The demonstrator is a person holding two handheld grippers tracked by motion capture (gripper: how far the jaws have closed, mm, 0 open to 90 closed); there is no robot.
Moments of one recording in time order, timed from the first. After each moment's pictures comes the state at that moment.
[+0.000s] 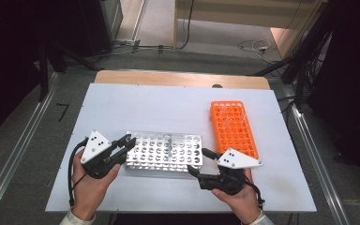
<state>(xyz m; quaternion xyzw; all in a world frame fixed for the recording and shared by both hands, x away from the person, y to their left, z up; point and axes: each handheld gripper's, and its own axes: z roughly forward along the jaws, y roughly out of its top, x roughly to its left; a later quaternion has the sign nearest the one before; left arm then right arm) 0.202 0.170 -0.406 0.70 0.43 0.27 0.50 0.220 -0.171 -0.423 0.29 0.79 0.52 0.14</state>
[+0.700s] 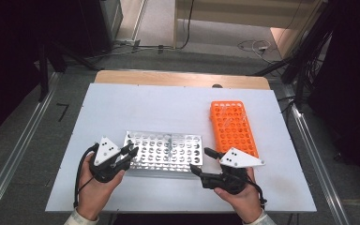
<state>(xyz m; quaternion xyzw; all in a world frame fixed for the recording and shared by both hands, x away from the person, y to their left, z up) 0.206 0.162 -0.433 0.74 0.44 0.25 0.44 0.222 -0.177 -0.424 0.30 0.79 0.51 0.14</state>
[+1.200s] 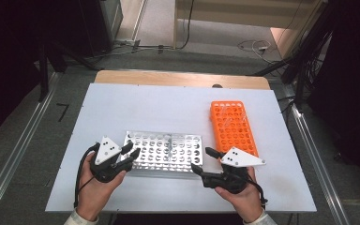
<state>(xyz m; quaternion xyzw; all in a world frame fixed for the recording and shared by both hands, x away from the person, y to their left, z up) 0.204 0.160 -0.429 0.73 0.44 0.25 0.45 0.224 -0.179 -0.424 0.30 0.79 0.51 0.15</state>
